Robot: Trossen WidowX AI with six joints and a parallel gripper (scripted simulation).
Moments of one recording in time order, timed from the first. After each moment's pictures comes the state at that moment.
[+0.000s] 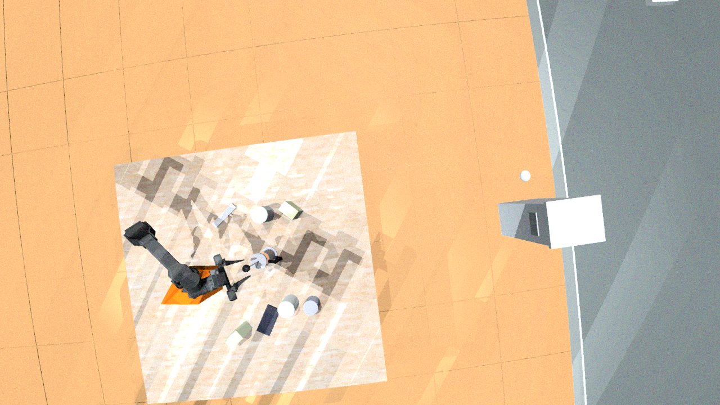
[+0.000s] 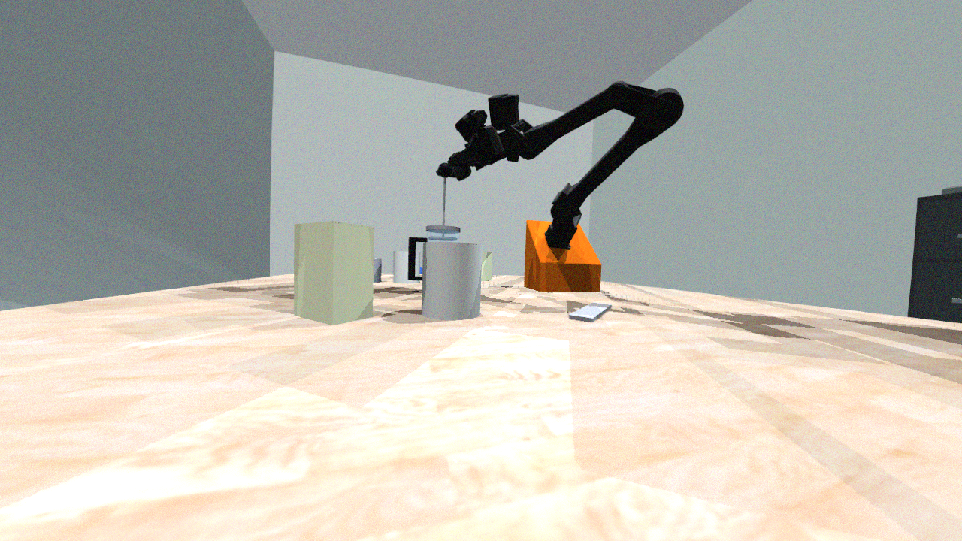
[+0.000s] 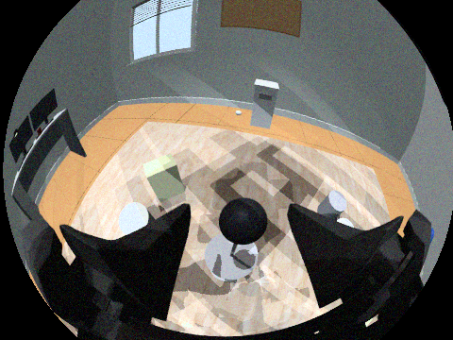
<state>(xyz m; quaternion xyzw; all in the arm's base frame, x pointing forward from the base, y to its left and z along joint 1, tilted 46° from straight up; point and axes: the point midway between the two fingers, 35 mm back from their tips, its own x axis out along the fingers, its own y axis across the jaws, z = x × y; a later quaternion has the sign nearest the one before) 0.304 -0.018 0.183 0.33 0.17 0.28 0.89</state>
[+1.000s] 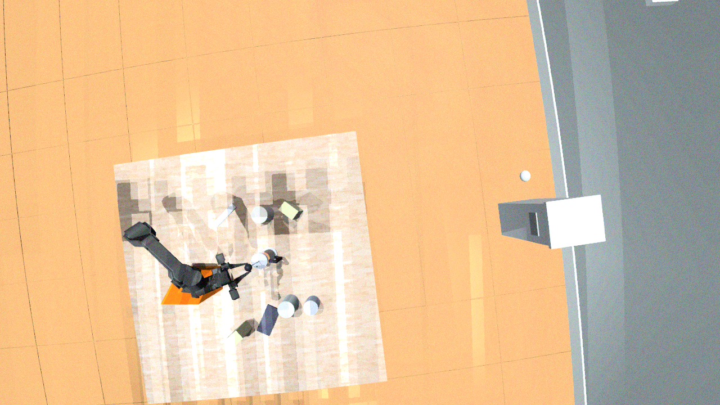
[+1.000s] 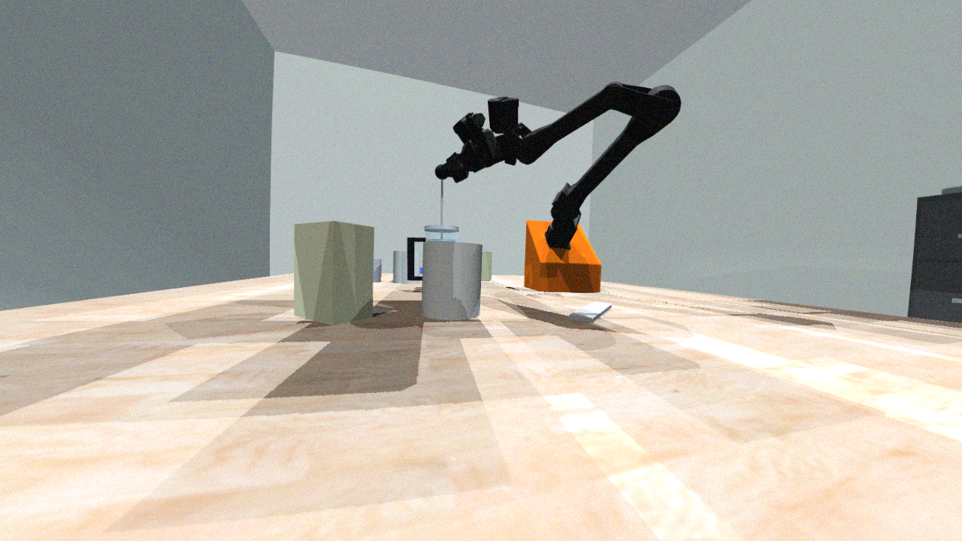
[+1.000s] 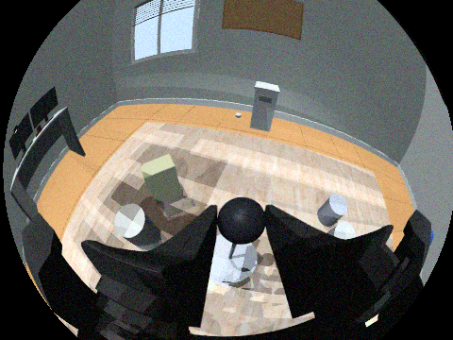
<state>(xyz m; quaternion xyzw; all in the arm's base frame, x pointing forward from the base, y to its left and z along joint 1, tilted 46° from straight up) 0.310 -0.012 0.178 0.32 0.17 0.27 0.89</state>
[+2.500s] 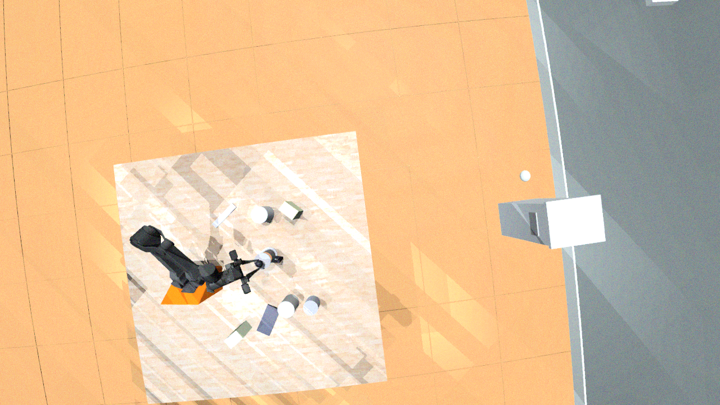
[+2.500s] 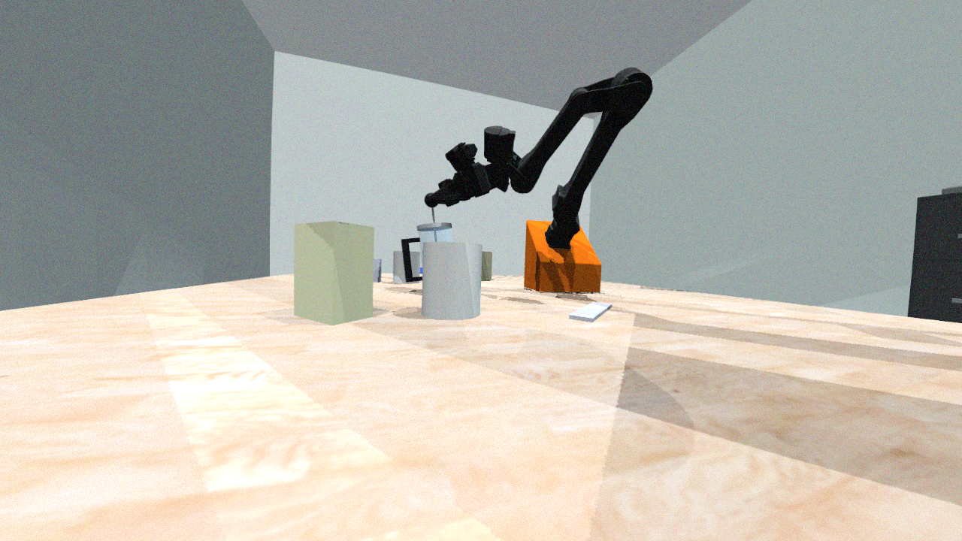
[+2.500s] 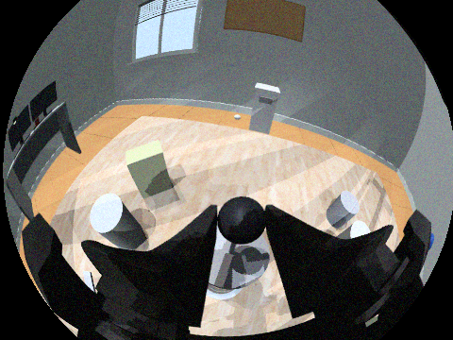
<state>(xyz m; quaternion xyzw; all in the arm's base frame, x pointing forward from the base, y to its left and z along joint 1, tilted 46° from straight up) 0.327 0.035 0.134 0.32 0.15 0.27 0.90</state>
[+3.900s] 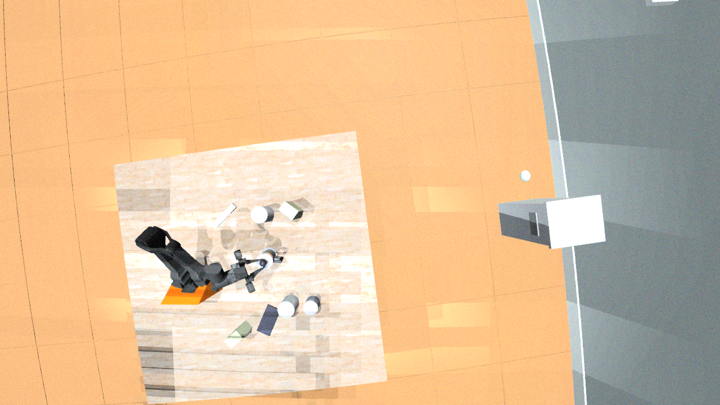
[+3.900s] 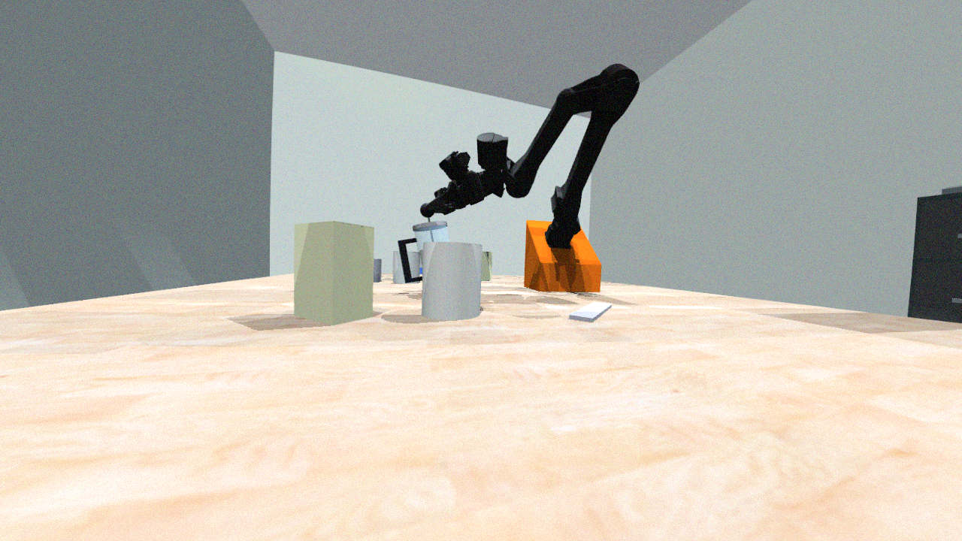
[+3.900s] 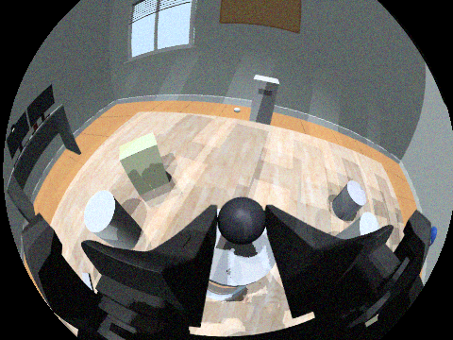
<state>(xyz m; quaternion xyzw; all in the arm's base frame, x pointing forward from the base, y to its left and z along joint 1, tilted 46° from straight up) 0.336 0.049 0.119 0.33 0.17 0.27 0.89</state>
